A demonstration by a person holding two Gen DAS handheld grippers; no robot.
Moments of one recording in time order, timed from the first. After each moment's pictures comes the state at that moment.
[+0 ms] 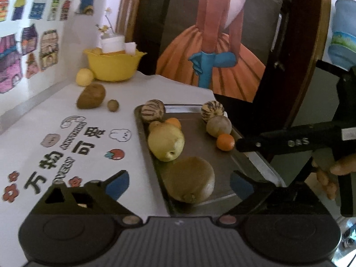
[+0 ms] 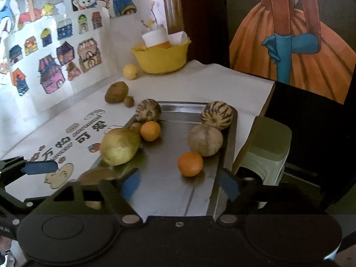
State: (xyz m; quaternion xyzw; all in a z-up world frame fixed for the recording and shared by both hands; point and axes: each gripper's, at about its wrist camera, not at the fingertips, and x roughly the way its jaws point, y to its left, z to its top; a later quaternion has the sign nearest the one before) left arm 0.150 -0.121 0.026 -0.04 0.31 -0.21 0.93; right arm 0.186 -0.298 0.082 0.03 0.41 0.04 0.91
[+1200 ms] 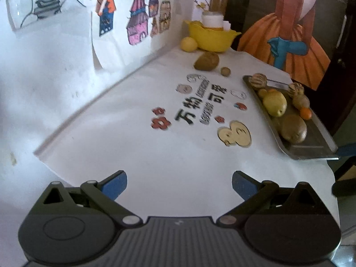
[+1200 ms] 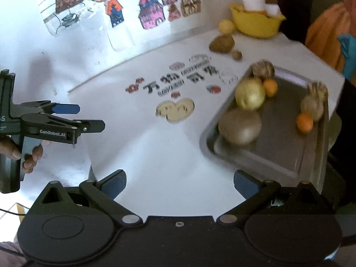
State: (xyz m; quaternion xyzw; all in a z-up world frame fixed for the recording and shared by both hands) left arm 0.087 0.035 0.041 -0.04 0.40 -0.04 0.91; right arm 0.127 -0.150 0.121 -0.04 0.52 0.18 0.83
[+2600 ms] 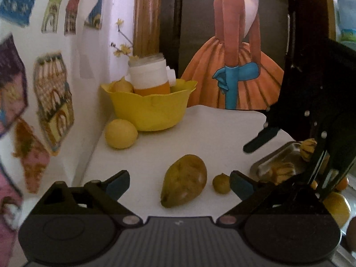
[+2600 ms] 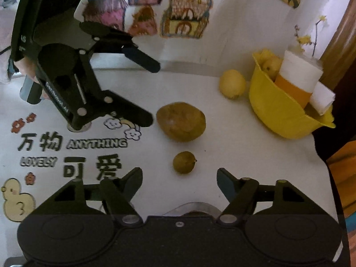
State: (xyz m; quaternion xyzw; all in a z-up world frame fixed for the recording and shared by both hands) left arm 0.405 0.015 0.015 0.05 0.26 -0.28 0.93; right arm 0.429 -0.171 0.027 -0.25 0.44 0.31 0.80
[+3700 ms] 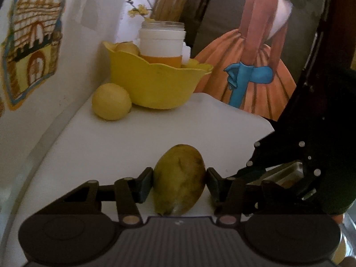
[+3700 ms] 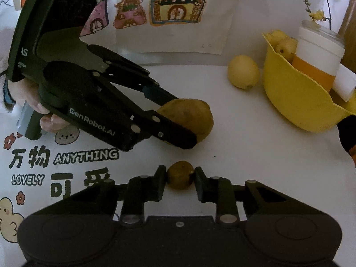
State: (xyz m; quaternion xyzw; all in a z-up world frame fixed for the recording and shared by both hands) left arm 0.455 0.002 -0.016 -0.06 0.33 -0.27 0.90; right arm 0.462 -0.166 -0.003 -0.20 0.44 0.33 0.81
